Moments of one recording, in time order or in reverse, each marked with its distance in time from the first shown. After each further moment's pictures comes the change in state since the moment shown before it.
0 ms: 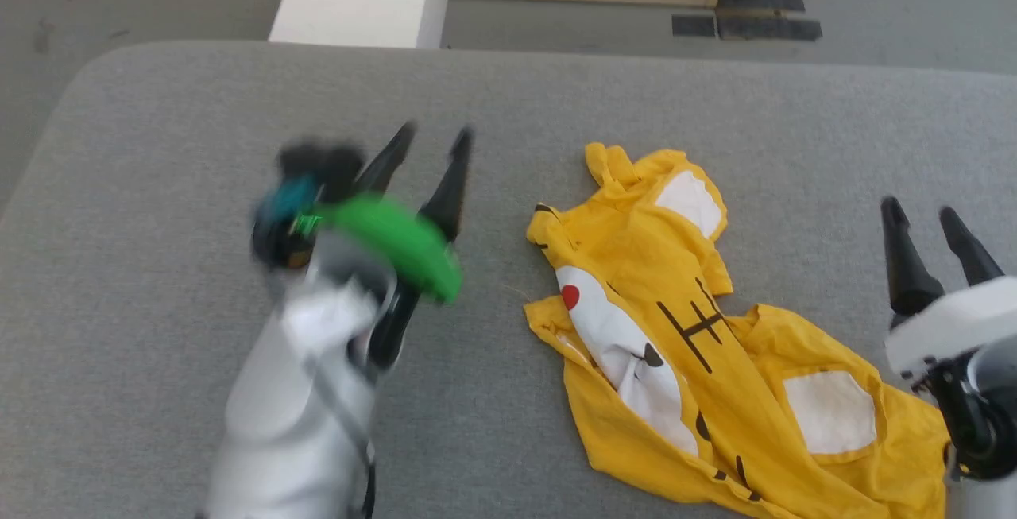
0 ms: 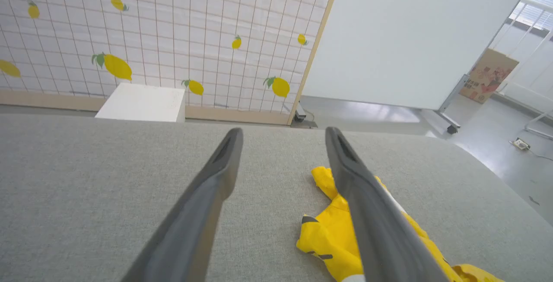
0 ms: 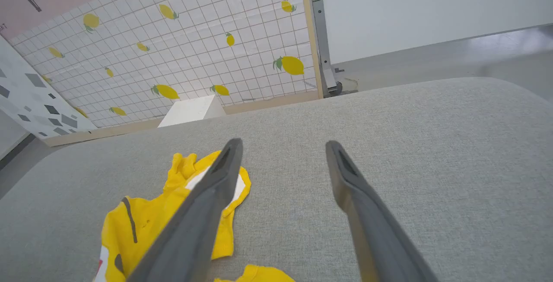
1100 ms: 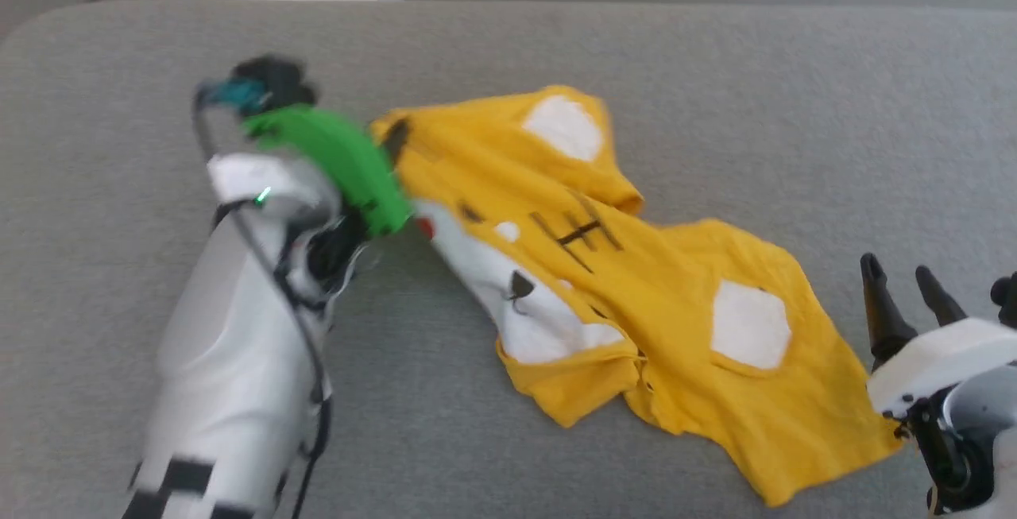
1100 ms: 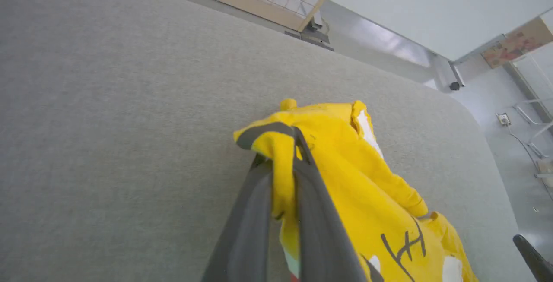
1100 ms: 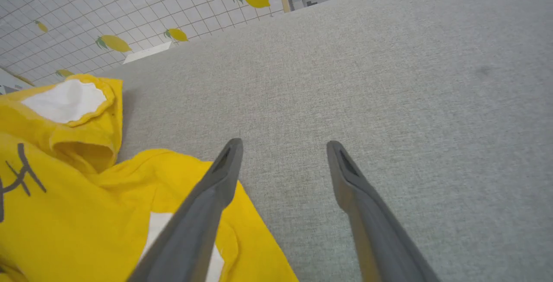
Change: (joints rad) left arm -0.210 0.070 0.000 0.188 -0.304 0.130 0.374; right arm 0.026 0.000 -0.008 0.158 -0.007 0.000 -0.059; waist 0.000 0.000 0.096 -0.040
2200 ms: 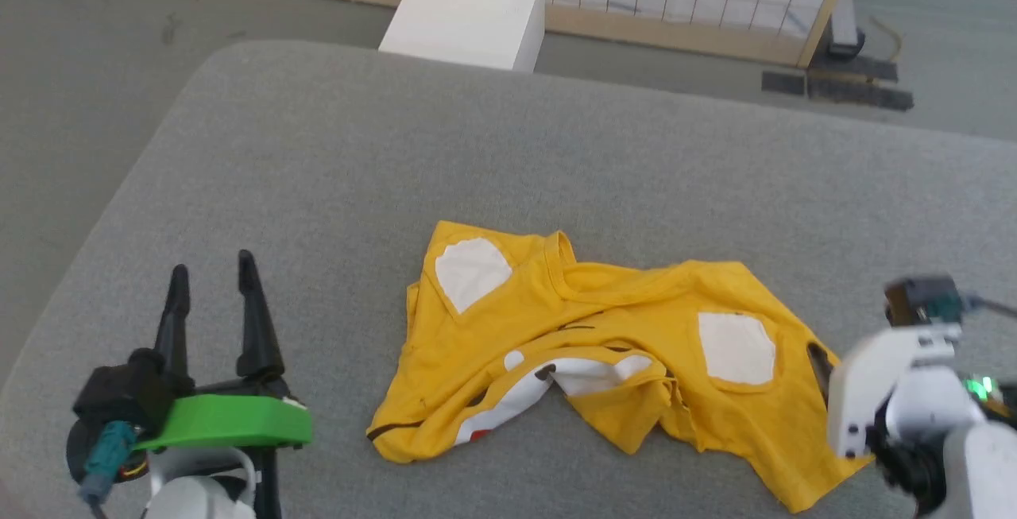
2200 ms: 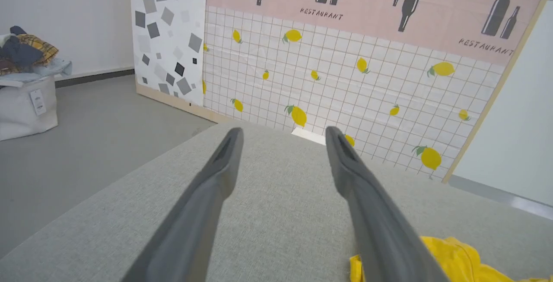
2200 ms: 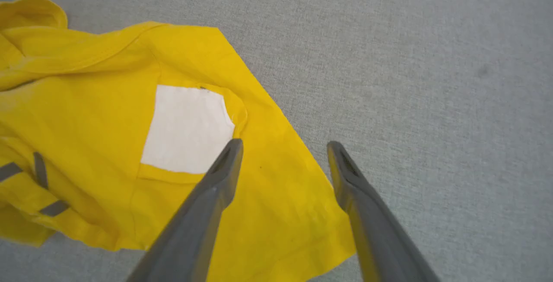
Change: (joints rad) left arm 0.695 0.022 0.227 -0.553 0.373 0.075 -0.645; right arm 0.042 -0.020 0.105 -0.023 -0.247 0.000 0.412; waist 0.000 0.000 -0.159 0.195
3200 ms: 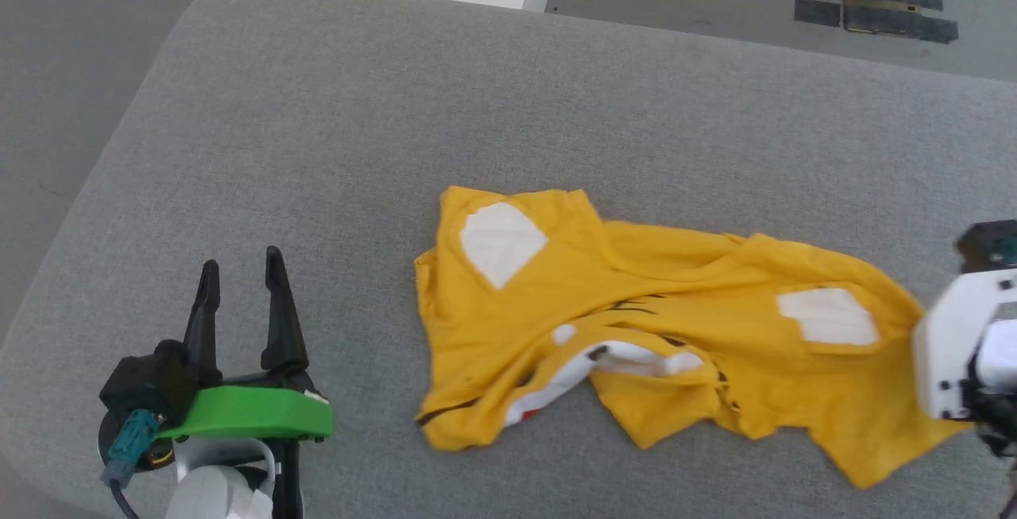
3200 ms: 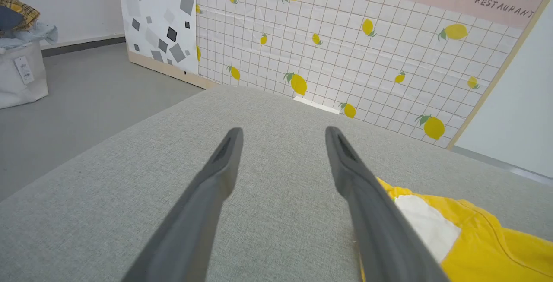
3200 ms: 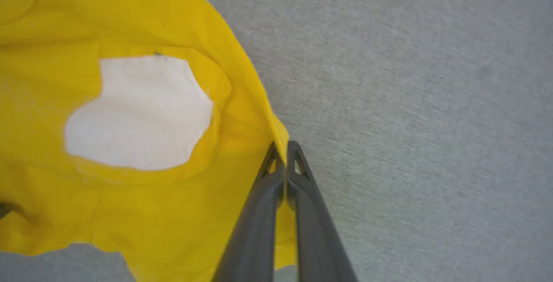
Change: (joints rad) left arm -0.036 -0.093 0.051 0.064 0.055 -0.094 0.000; right arm -0.108 -0.223 0.037 -0.008 0.132 -0.005 0.306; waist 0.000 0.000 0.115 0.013
